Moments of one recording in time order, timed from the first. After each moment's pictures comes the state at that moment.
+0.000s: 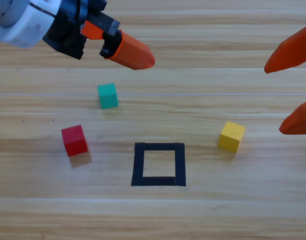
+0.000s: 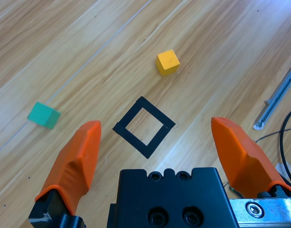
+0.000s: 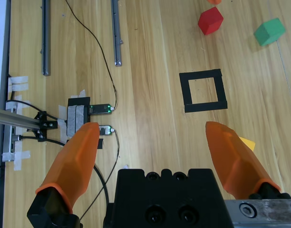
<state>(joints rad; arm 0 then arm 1) -0.83 1.48 -1.32 0.56 -0.02 -0.08 0.76 1.48 -1.44 0.93 0.55 -0.53</state>
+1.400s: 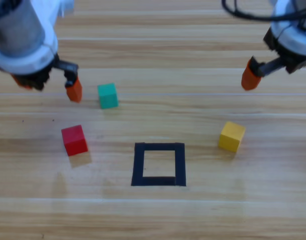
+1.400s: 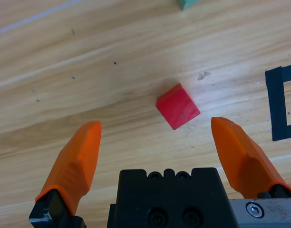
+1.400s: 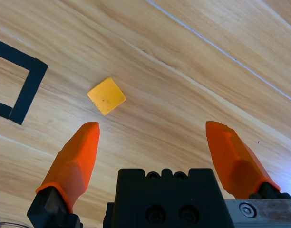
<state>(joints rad) -0.55 1.83 -1.44 0.92 0.20 -0.33 0.76 1.92 -1.65 0.99 -0.22 0.18</state>
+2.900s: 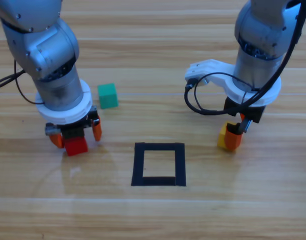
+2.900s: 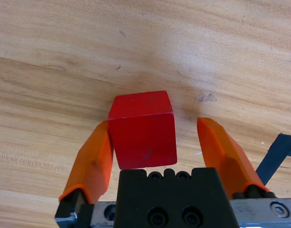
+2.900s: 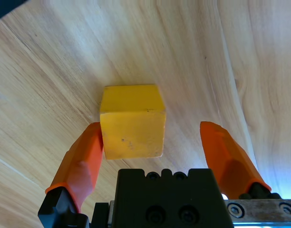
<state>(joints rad) -0.58 2.06 -1.33 0.73 0.10 -0.92 0.70 2.30 -1.75 1.00 -0.04 -0.41</state>
